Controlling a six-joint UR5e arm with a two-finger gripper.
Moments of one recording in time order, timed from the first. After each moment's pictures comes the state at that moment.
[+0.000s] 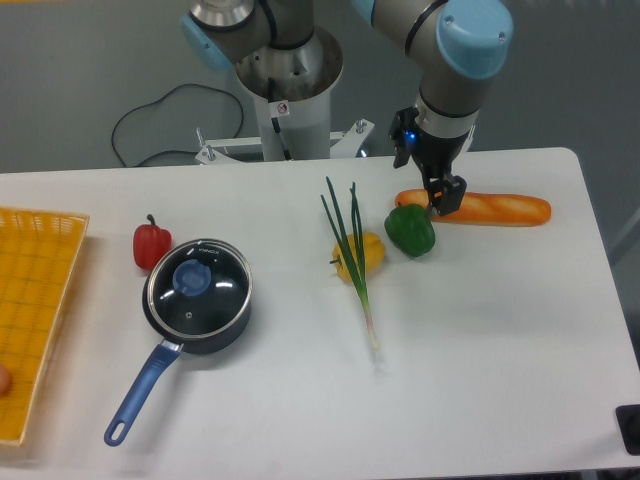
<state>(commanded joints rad) 2.72 -1.68 -1.66 -1.43 1.51 1.81</state>
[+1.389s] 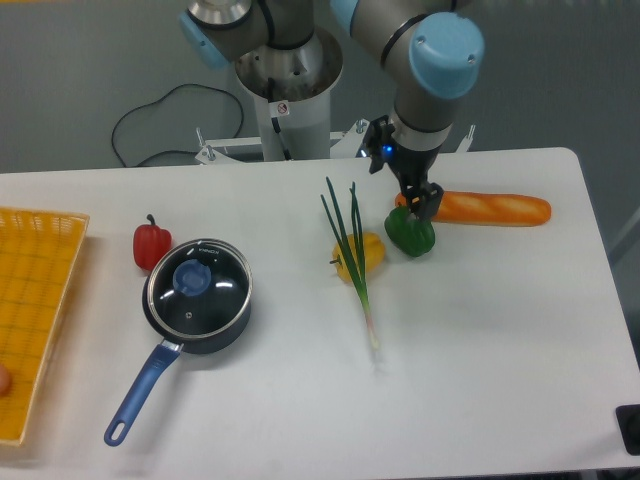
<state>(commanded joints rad) 2.65 -1.69 -1.71 -1.43 1.51 1.57</state>
